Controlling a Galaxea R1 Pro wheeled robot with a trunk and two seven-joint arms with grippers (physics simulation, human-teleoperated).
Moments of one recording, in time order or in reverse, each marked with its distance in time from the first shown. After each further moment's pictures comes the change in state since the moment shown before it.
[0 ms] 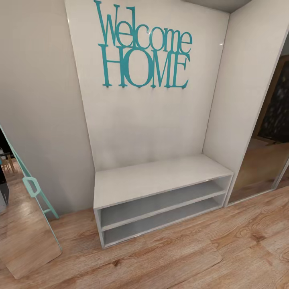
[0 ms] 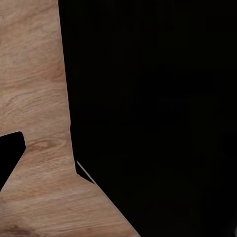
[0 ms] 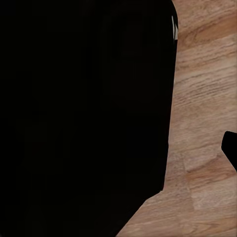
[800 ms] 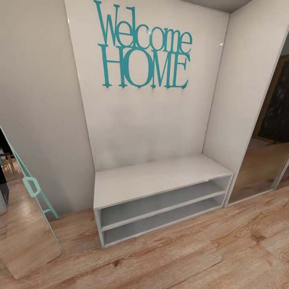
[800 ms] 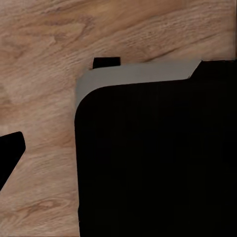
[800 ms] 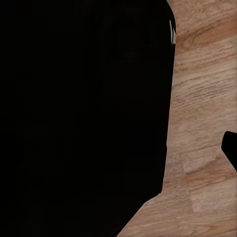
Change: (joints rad) left arm -0.063 0.000 -0.005 -0.121 -0.008 0.000 0.005; right arm 0.000 -0.002 0.000 -0.006 0.003 -0.002 -0.001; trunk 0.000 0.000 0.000
